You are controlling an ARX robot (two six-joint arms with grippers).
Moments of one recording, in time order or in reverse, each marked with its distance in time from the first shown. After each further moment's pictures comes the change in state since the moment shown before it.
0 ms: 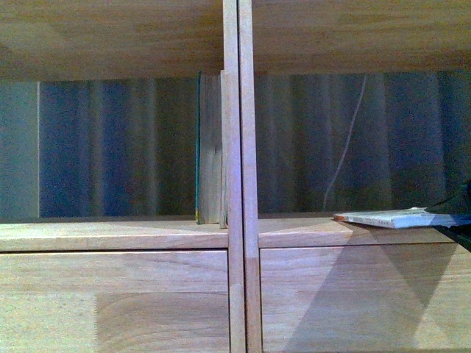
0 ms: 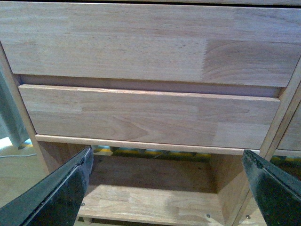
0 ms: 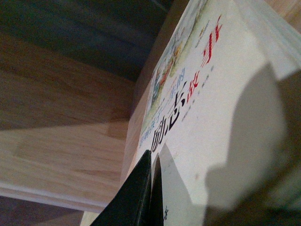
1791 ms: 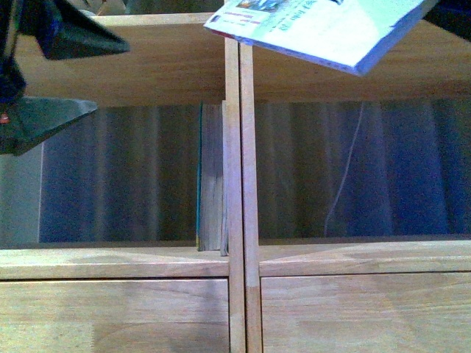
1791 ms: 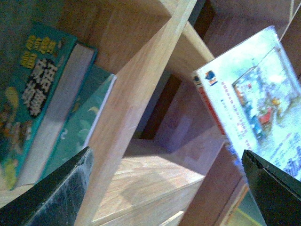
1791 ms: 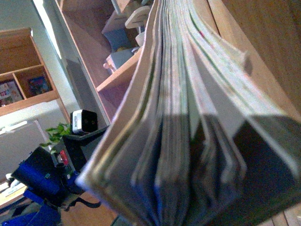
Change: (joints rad) left arm -0.100 1.347 1.130 0.719 0.665 -0.741; right arm 0.272 -0.356 0.092 0.023 -0.263 -0.494
